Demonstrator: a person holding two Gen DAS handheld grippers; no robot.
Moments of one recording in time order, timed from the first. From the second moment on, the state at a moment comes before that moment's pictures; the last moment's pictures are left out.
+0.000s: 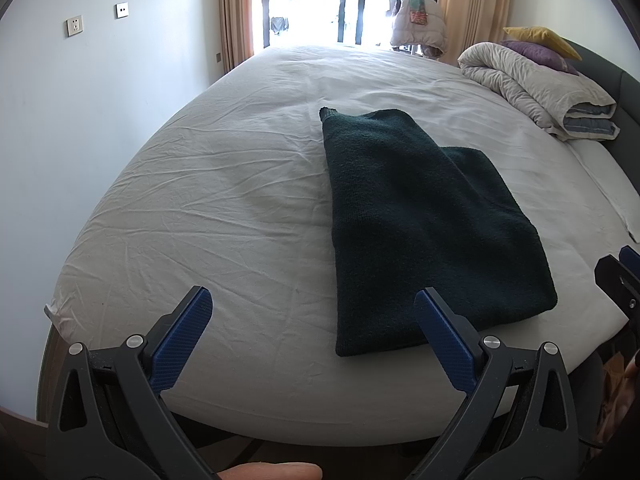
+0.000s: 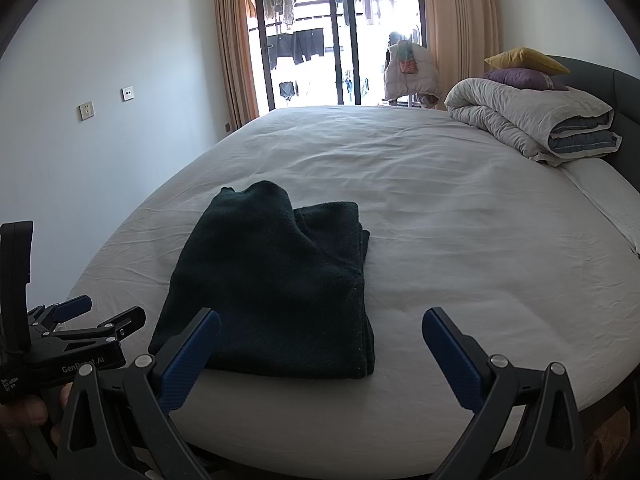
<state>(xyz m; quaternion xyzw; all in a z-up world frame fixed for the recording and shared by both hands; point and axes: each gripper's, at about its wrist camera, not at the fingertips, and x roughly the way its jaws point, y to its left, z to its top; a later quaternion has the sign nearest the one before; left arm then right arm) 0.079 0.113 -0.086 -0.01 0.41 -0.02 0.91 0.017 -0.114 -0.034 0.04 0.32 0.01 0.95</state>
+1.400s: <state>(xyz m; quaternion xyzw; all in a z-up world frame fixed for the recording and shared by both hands) 0.077 0.113 -0.091 -0.01 0.41 -0.02 0.91 0.017 -0.114 -0.040 0.04 0.33 0.01 0.94</state>
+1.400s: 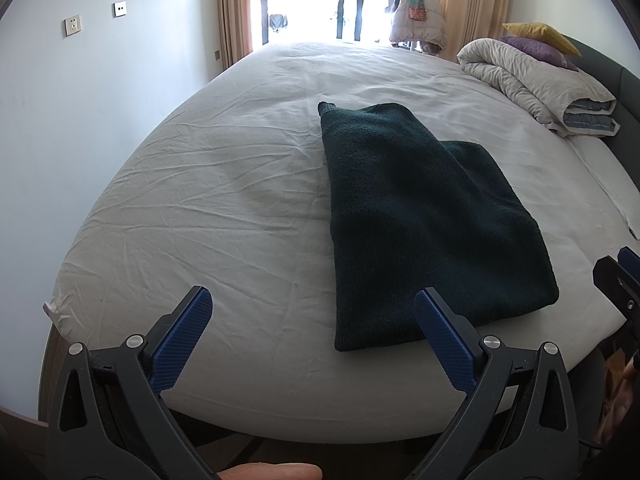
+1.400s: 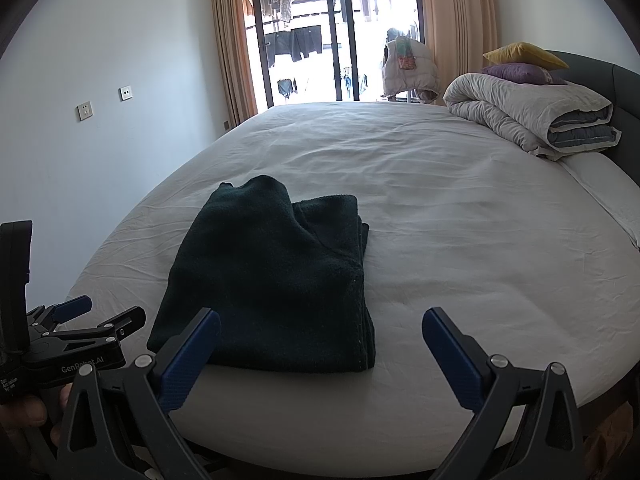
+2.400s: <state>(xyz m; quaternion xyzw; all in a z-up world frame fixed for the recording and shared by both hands) 0.077 0.113 -0.092 -0.01 0.41 -0.02 0.91 0.016 -0.116 -0.042 0.05 0.33 0.01 0.94</state>
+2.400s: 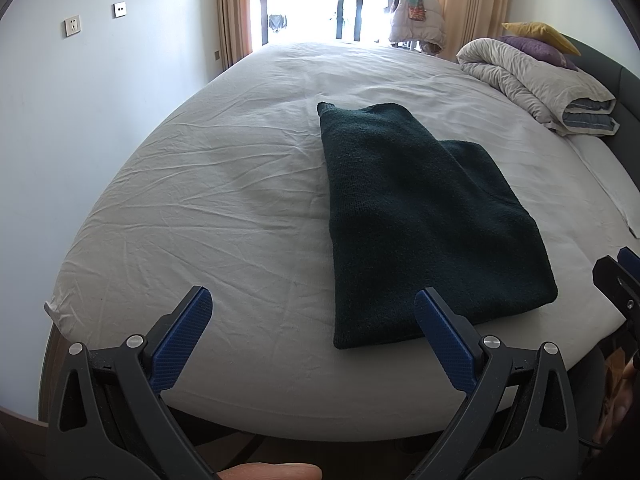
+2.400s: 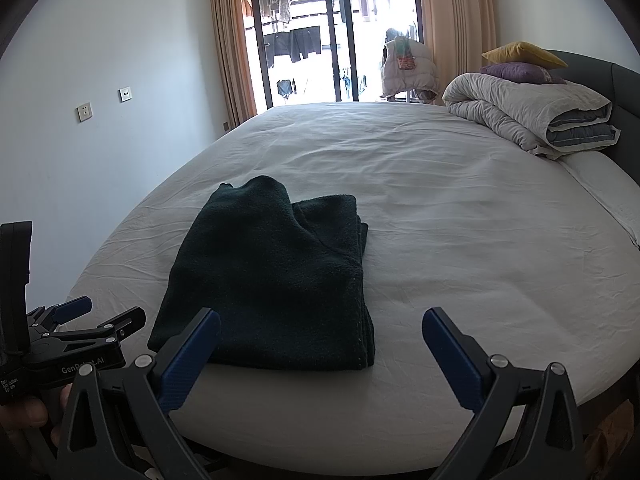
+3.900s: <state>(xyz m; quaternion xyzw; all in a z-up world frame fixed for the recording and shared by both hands) 0.077 0.114 -0.088 -0.01 0.41 -0.02 0.91 0.012 -0.111 -0.040 0.05 0.33 0.01 0.94</state>
